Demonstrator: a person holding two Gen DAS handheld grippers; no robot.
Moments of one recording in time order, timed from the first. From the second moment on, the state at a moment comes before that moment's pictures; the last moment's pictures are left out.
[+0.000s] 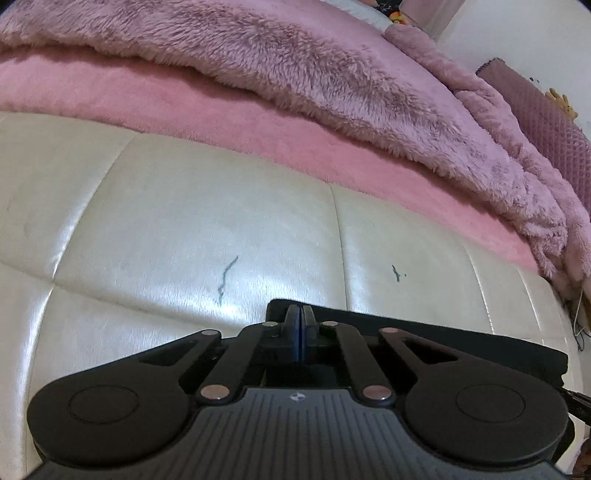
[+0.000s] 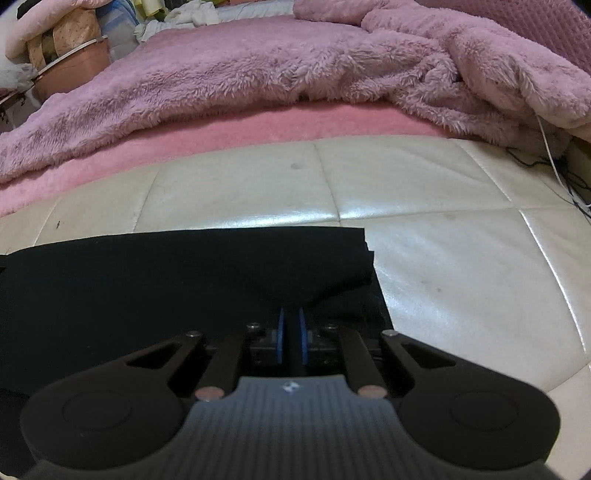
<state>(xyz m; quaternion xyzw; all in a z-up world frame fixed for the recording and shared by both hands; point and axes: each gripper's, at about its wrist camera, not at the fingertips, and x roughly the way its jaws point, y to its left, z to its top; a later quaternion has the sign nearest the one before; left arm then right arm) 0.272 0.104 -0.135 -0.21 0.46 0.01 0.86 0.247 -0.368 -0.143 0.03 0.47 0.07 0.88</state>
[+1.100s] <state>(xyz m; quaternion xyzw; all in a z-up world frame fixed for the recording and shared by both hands) 0.204 0.159 -0.172 -0.44 0.46 -0.09 0.77 0.221 -0.320 -0.142 0.07 0.47 0.18 0.86</state>
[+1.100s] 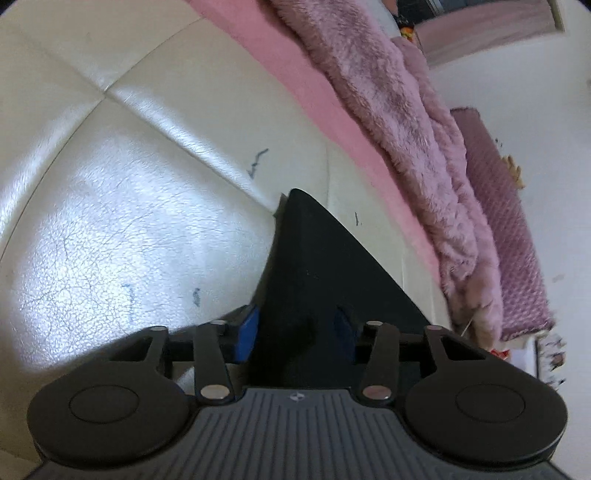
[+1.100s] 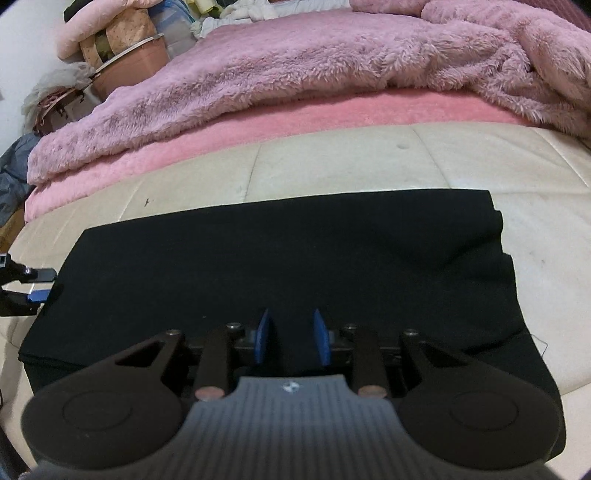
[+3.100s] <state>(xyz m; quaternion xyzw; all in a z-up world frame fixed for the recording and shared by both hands) 0.276 -0.099 -0.053 -0.32 0.54 -0.09 0.77 0.185 -0.373 -0.092 0.13 0.43 0.20 0.87</state>
